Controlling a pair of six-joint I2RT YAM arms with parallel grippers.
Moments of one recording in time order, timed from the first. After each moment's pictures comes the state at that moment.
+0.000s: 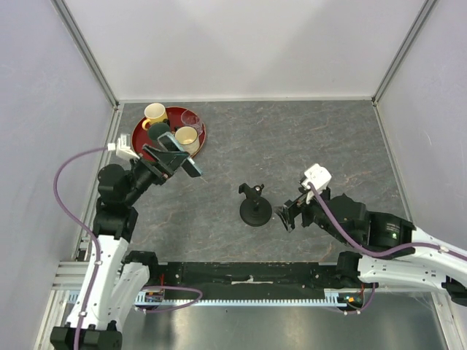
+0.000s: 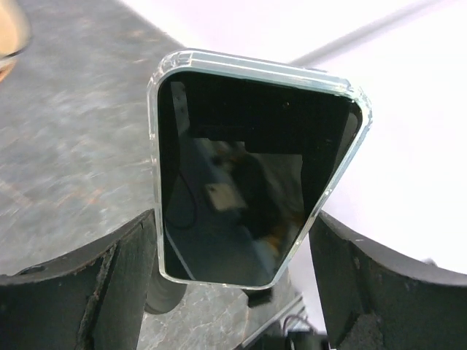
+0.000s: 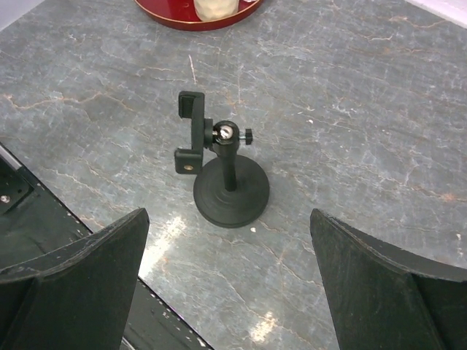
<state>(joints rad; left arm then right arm) -0.04 0.64 0.62 -0.10 0.43 -0.98 1.24 0.66 0.92 -0.63 0.52 0.23</state>
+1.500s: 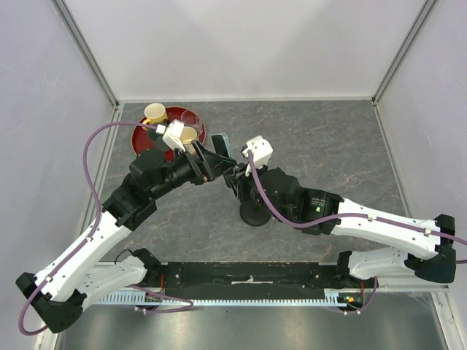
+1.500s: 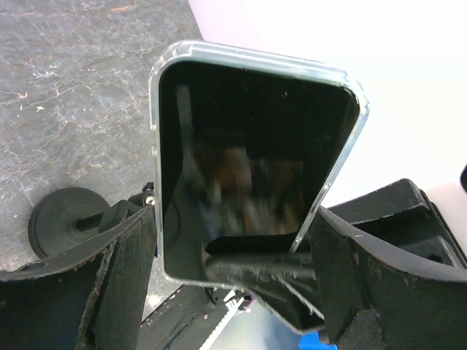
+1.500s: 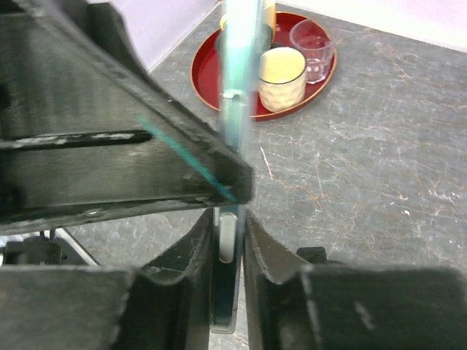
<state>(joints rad) -0.69 0.88 0.99 -0.24 0.17 -0.89 1.25 1.22 1.20 -0.22 0.53 0.34</state>
